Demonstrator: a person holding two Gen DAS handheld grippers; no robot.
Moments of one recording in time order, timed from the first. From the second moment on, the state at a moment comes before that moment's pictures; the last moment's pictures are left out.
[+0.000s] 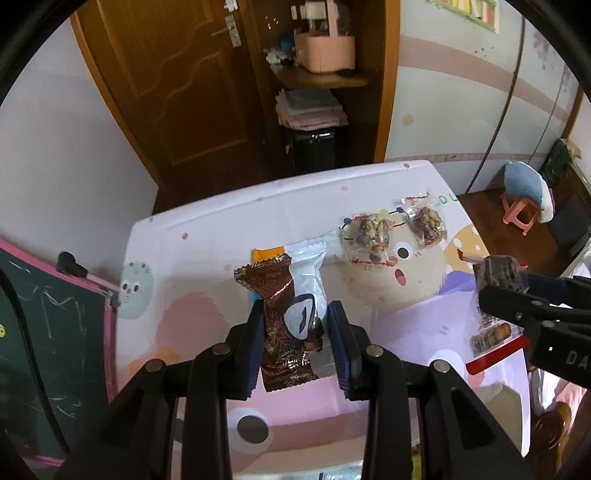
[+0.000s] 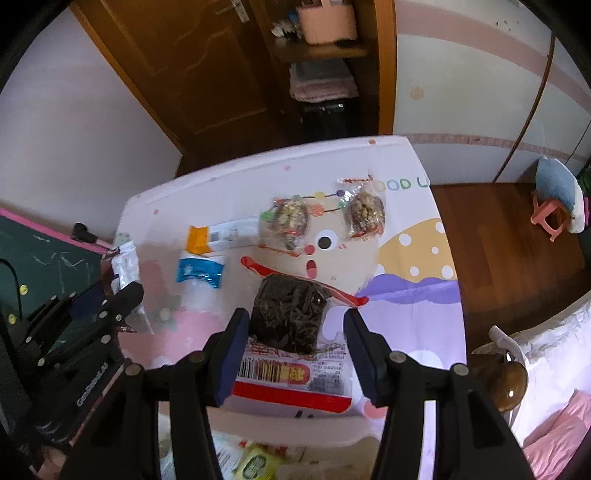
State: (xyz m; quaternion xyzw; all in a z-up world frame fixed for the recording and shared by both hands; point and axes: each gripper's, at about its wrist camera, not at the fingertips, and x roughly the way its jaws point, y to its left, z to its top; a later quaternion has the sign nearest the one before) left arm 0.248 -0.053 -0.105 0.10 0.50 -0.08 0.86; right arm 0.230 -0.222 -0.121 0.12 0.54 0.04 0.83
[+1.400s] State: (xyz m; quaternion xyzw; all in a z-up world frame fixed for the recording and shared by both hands) left arm 0.024 -0.042 -0.101 0.09 0.56 -0.20 0.80; right arm -0.010 -0.187 -0.119 0.11 0.56 0.05 0.82
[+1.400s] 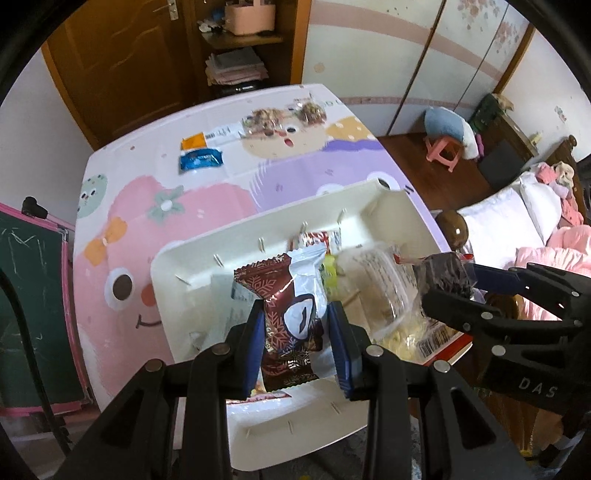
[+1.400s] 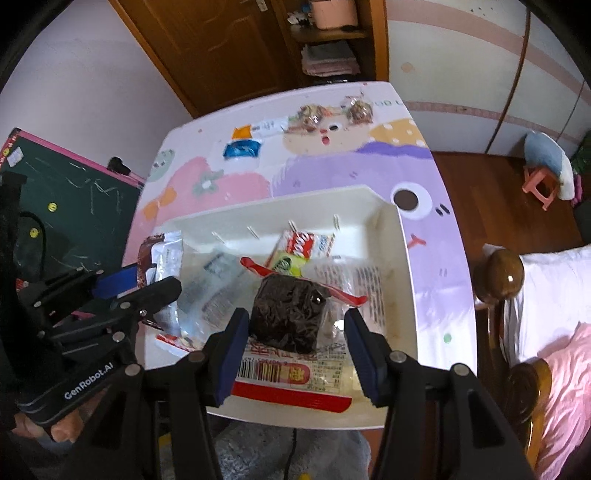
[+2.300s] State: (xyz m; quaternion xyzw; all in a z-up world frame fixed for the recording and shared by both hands) left arm 0.026 -0.054 -0.140 0.11 0.57 -0.18 0.79; right arm -0.030 -0.188 -0.149 0.09 0.57 0.01 0.82
